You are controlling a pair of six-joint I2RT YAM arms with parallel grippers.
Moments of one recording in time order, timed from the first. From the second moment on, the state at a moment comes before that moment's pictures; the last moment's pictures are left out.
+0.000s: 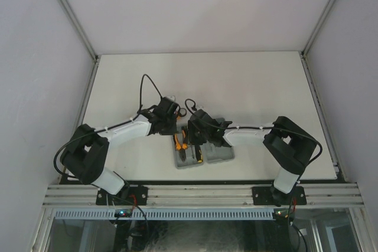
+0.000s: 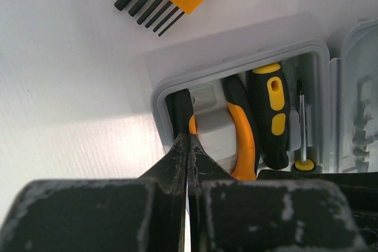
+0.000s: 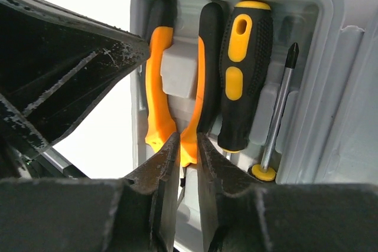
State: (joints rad) left arm -0.64 1.52 0.87 -0.40 -0.13 -0.60; right arm 0.94 1.72 0.91 -0.01 -0.04 0.85
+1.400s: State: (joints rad) left arm -0.66 1.52 0.82 -0.29 -0.20 -0.65; right arm 0.99 1.74 0.83 0.14 0.14 0.97
